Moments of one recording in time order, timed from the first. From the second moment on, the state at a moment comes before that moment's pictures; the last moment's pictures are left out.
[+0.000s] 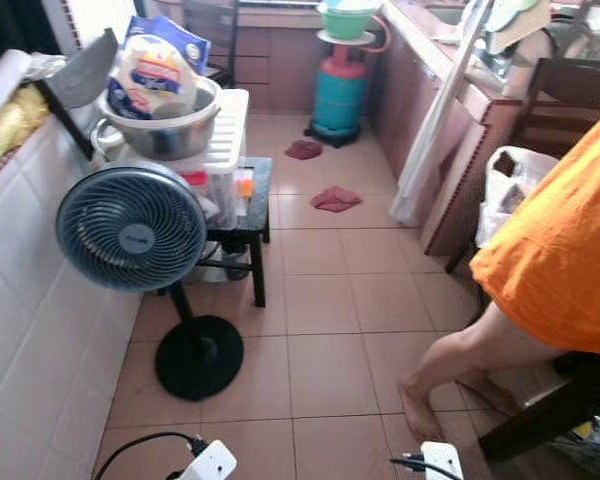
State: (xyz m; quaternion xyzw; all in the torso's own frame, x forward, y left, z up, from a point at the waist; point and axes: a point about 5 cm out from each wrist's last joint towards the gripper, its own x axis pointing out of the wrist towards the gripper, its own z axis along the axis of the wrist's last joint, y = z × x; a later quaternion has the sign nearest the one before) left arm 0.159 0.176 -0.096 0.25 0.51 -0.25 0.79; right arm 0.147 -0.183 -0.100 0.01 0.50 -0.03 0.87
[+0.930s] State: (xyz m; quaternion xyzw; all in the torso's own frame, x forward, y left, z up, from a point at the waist) left arm 0.158 0.182 -0.096 0.31 0.51 -0.27 0.76; right arm 0.124 -0.160 -0.108 -0.01 0.51 -0.01 0.86
